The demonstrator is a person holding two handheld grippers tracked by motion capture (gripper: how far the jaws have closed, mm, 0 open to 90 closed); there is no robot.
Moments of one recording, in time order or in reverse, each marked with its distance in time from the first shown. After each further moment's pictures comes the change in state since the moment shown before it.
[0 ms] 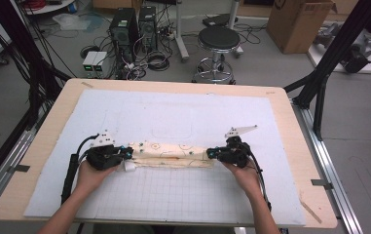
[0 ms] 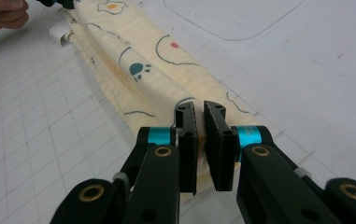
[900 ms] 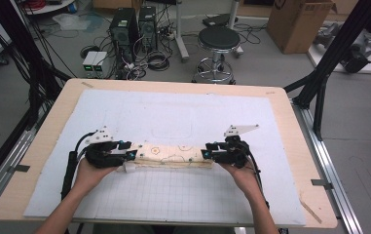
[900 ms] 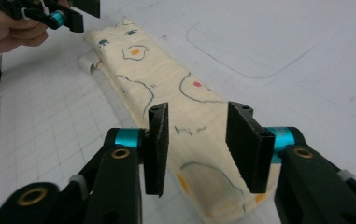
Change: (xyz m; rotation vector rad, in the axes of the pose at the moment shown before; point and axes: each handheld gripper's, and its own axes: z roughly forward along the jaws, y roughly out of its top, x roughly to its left) left arm -0.008 0.026 -0.007 -0.062 -0.045 -0.007; right arm 0.022 0.018 -0.006 -0.079 0.015 -0.035
